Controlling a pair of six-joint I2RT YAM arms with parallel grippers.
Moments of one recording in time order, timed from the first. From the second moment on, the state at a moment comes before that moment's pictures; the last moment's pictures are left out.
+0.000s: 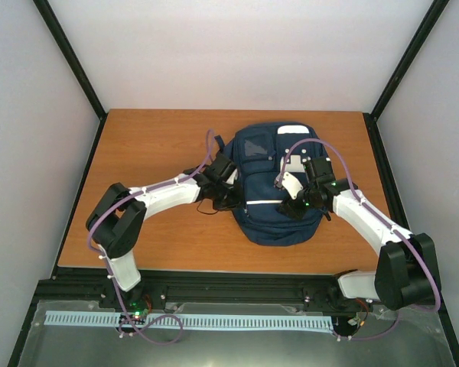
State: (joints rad) left arm -0.73 1.78 1.18 -0.45 0.34 -0.81; right arm 0.31 1.31 0.85 -0.65 -0.42 -0.53
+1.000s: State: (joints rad) left arm -0.92 1.66 1.00 -0.23 0.47 -1.18; right arm 0.31 1.30 0.85 -0.65 -0.37 -0.50
